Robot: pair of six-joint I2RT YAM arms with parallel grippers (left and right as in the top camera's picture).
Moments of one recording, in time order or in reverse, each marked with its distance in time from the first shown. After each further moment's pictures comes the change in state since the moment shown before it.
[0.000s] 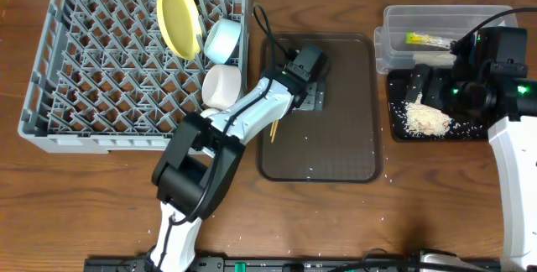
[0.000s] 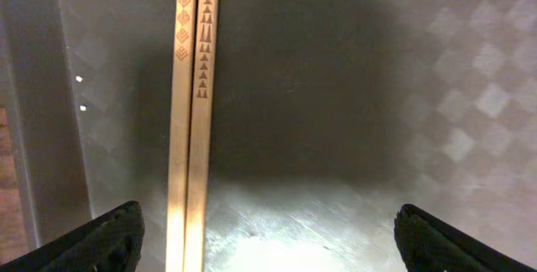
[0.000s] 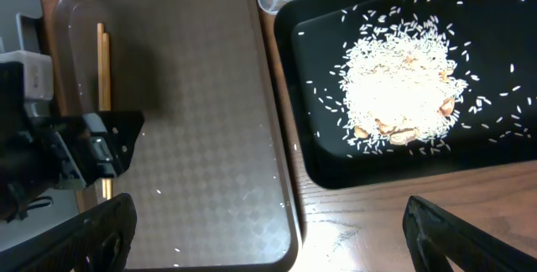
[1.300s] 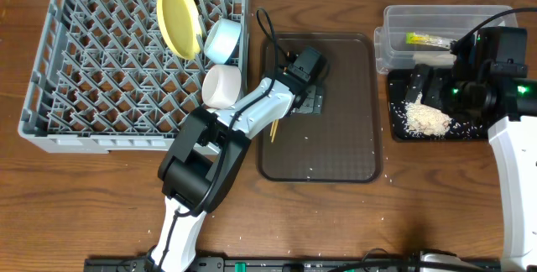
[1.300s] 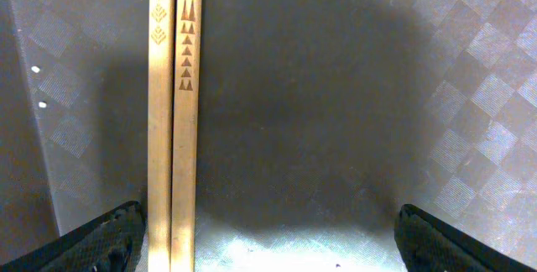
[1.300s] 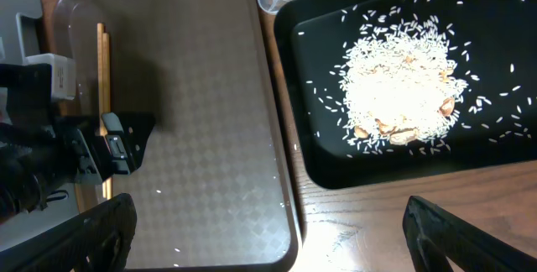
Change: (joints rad) left arm 0.004 0.045 0.005 0.005 0.024 0.008; right arm 0.000 0.000 0.000 0.000 0.000 0.000
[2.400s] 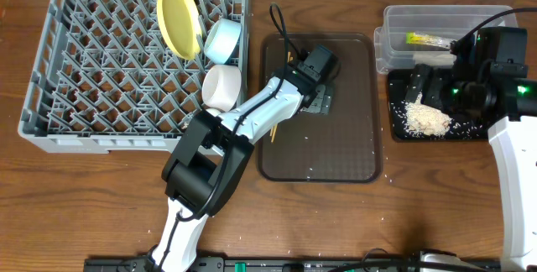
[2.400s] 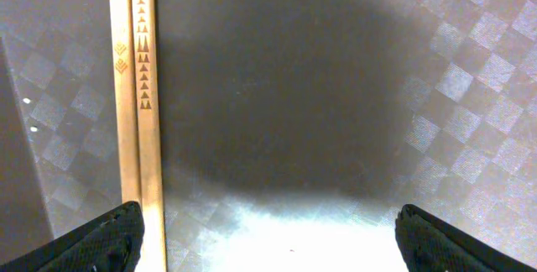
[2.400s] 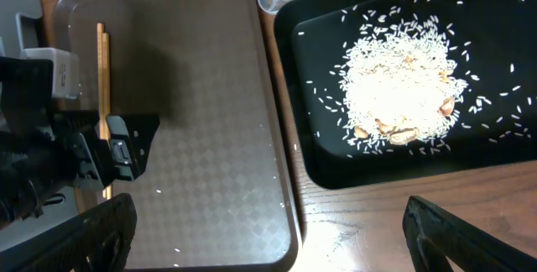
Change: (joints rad) left arm -0.038 0.000 0.064 -0.048 -0.028 0.050; right arm 0.000 0.000 0.000 0.000 0.000 0.000
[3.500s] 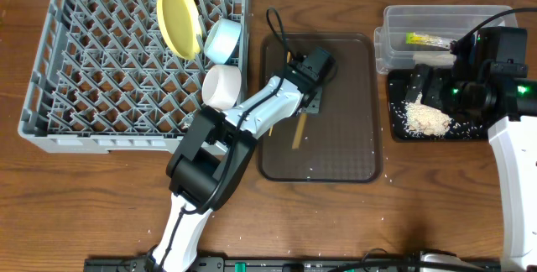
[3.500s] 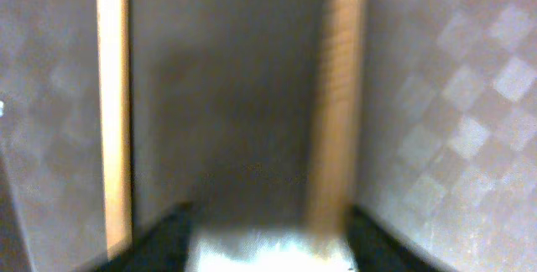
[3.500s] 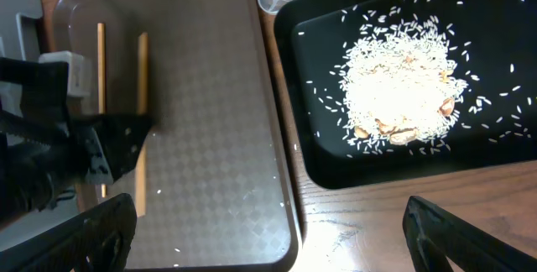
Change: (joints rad) left arm 0.008 0.044 0.011 -0.037 0.031 -0.071; right arm 0.000 0.000 0.000 0.000 0.000 0.000
